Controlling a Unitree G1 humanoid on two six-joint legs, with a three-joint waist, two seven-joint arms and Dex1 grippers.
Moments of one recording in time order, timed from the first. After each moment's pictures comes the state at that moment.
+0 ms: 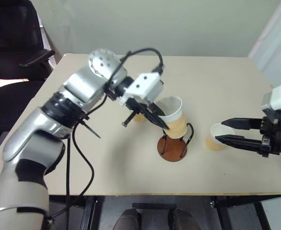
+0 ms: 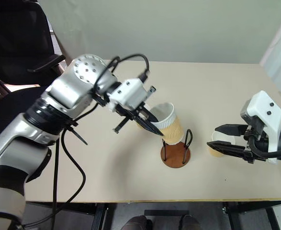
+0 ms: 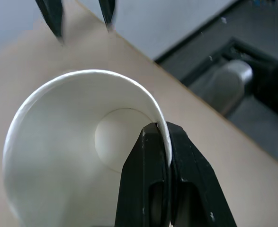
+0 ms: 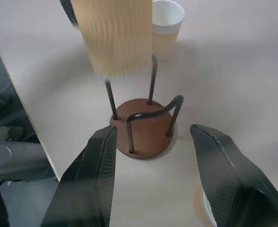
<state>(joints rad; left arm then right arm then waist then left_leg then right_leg) -1.35 0.70 -0.75 0.32 -0.58 -0.03 -1.58 -0.26 -1.20 -0.69 -0.74 1.21 1.32 0.68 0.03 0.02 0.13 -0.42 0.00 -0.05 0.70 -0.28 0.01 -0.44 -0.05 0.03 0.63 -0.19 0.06</state>
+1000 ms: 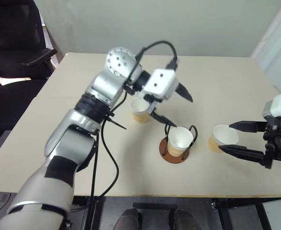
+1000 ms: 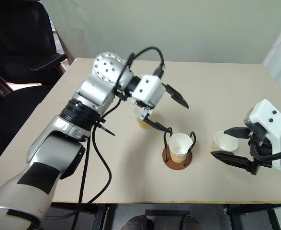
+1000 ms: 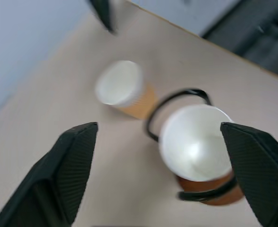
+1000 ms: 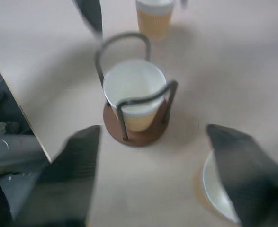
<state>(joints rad) -1.36 0.45 -0.46 0.56 -0.31 -0.14 -1.58 -0.07 -1.29 -0.70 -0.72 1.18 1.20 0.68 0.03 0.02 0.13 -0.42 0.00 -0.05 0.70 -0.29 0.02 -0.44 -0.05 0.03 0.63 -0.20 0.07</state>
